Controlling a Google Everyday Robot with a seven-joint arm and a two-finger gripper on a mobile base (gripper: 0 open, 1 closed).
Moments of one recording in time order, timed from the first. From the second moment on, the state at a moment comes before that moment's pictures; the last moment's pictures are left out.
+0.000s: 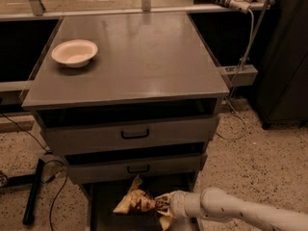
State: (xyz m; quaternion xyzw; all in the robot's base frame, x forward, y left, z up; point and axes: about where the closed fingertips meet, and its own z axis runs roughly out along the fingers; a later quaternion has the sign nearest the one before) arm 0.454 -0.032 0.357 -0.67 0.59 0.16 0.41
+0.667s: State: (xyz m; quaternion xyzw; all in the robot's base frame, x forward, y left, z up) arm 0.434 -0.086 0.475 -0.69 0.61 0.10 0.38
